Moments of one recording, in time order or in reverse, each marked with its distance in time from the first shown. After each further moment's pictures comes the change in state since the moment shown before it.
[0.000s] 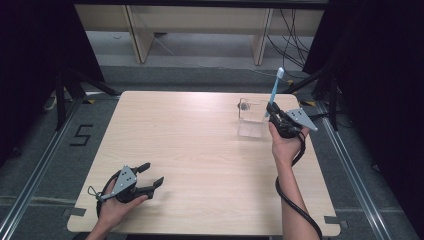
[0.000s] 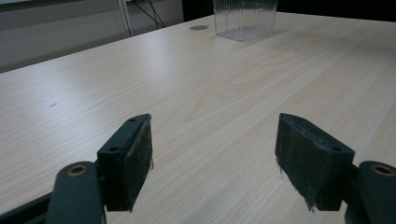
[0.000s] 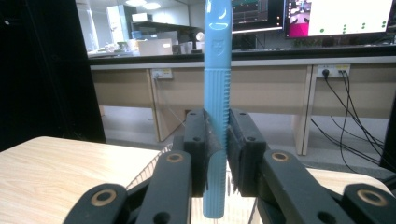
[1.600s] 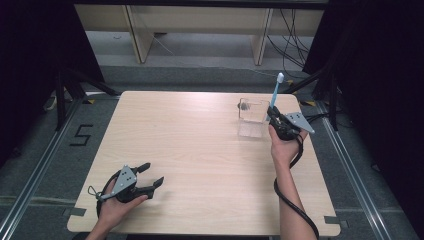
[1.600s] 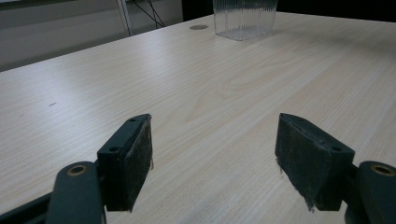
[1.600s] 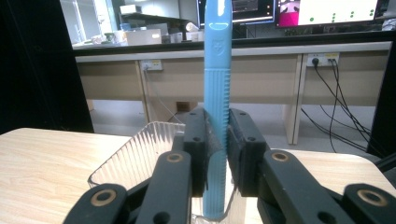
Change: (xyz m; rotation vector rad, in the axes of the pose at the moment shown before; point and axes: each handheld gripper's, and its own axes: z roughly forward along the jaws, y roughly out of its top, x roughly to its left) left arm 0.000 0.000 0.000 -0.002 -0.003 -0.006; right arm -0.009 -0.021 0.006 0.033 -0.041 -0.001
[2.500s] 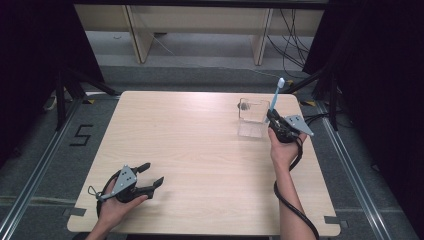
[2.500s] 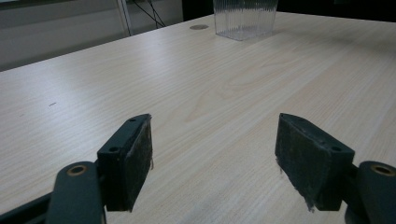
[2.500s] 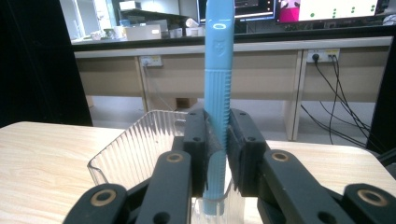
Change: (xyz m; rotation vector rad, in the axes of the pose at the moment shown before) left arm 0.000 0.000 0.000 0.000 0.000 0.000; right arm 0.001 -0.009 -0.003 0.022 -0.005 0.001
